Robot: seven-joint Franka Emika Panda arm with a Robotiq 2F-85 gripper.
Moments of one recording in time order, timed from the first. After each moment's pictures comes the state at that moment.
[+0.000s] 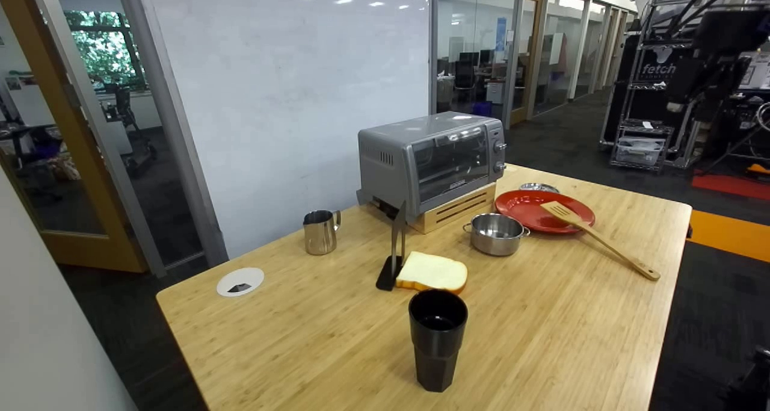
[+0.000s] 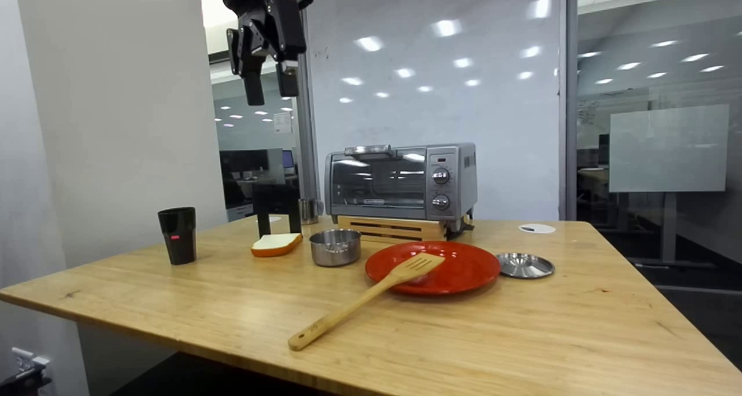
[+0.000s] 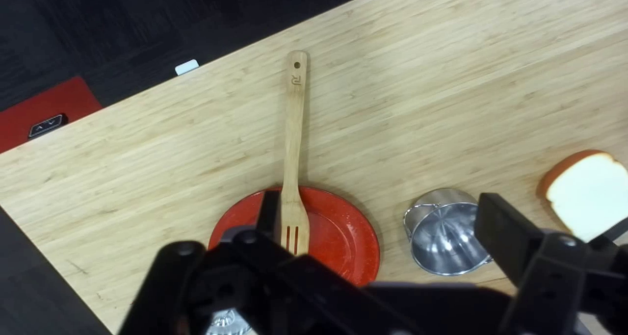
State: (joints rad) arm -0.16 -0.50 -0.22 -2.46 -0.09 2.07 -0.05
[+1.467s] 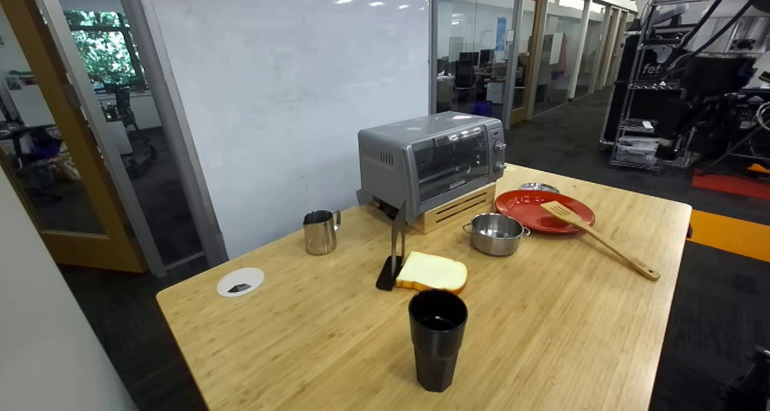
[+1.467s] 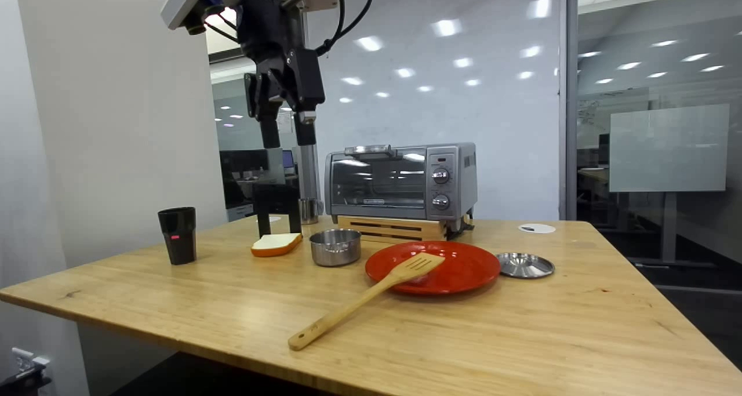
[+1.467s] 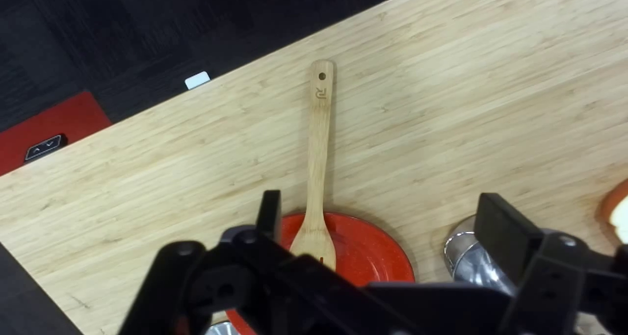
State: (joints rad) arm -0.18 -0.41 -0.25 -2.53 -0.11 2.21 -0.06
